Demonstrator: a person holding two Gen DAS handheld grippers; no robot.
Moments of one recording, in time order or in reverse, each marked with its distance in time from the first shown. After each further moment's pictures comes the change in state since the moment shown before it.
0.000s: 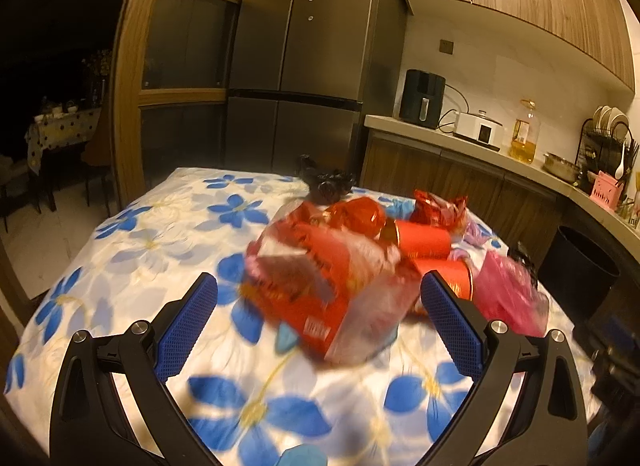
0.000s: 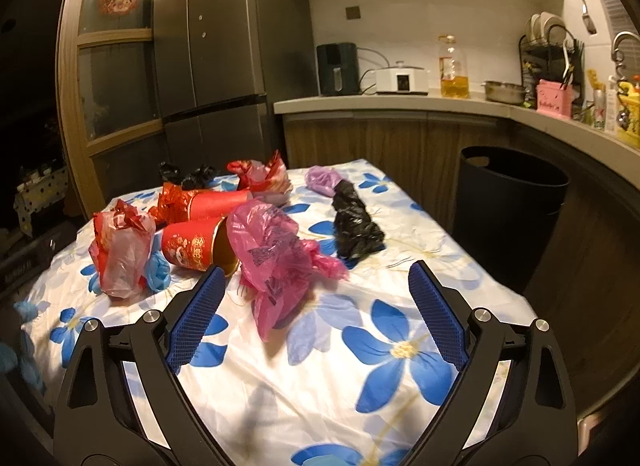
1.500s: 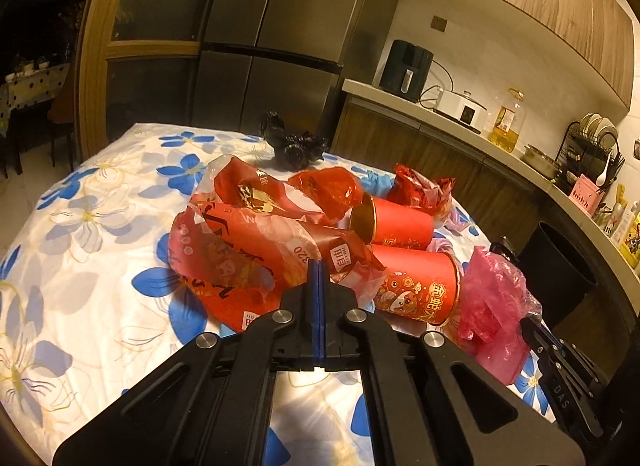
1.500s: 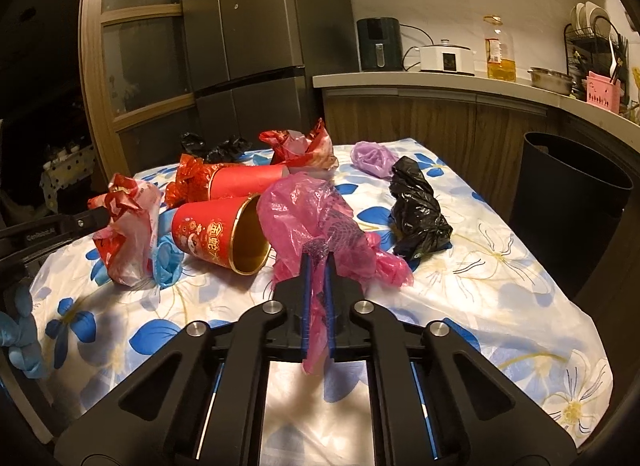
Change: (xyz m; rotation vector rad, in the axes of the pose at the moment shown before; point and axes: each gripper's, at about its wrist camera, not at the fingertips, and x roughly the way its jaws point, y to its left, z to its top) left arm 0.040 -0.007 0.001 -0.083 0.146 -0.133; right arm 0.049 0.016 0.001 -0.047 0.056 0.128
